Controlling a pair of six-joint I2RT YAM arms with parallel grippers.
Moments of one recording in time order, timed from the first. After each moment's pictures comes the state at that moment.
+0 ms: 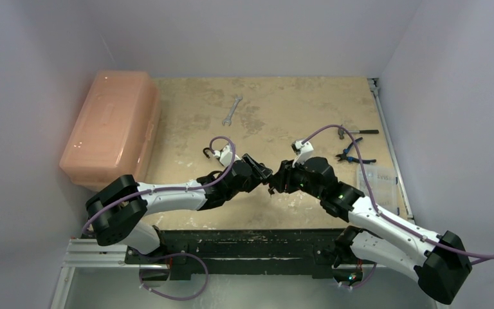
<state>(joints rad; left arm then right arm) -1.02 1.49 0.72 0.22 -0.36 -1.44 0.74 0.90 0.52 -0.07 -0.02 0.50</state>
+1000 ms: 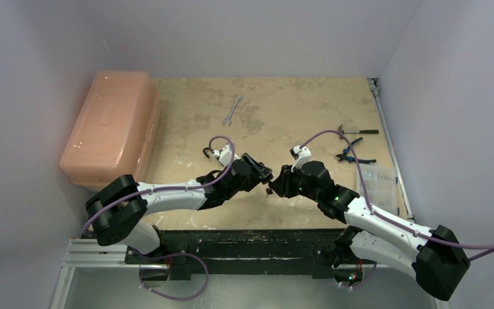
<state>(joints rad) -1.01 1.49 0.72 0.22 -0.36 -1.44 0.74 0.94 0.45 -0.02 -0.02 0.54</state>
